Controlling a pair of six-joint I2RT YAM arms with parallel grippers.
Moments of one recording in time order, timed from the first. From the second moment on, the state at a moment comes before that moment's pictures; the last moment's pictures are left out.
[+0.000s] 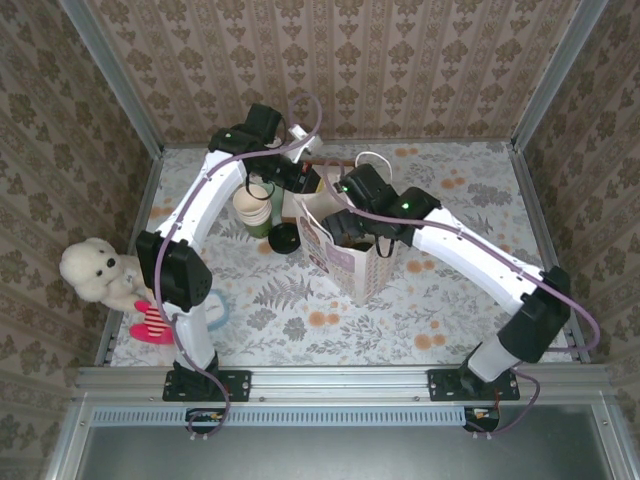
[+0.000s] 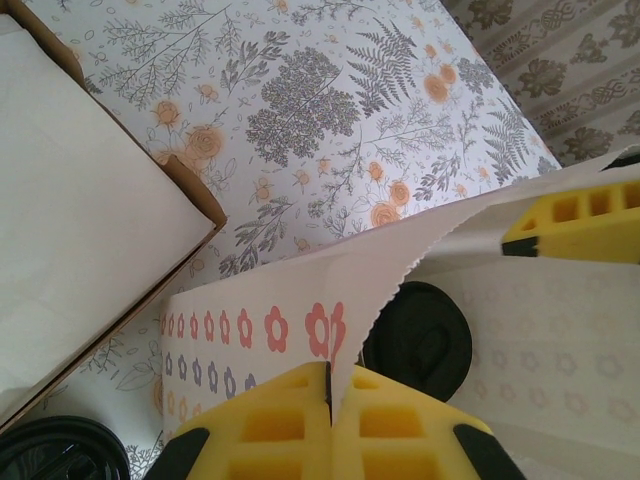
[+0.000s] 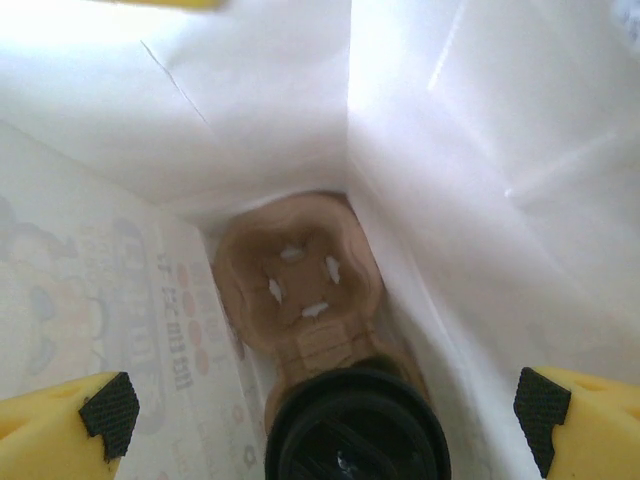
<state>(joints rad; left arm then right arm) -0.44 1.91 1.97 -1.09 0.71 0.12 0.72 1.54 1.50 -0.85 0.19 0.23</state>
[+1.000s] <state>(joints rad) -0.44 1.87 1.90 -1.01 0.71 0.00 0.71 0.84 1.03 -0.44 0.09 0.17</state>
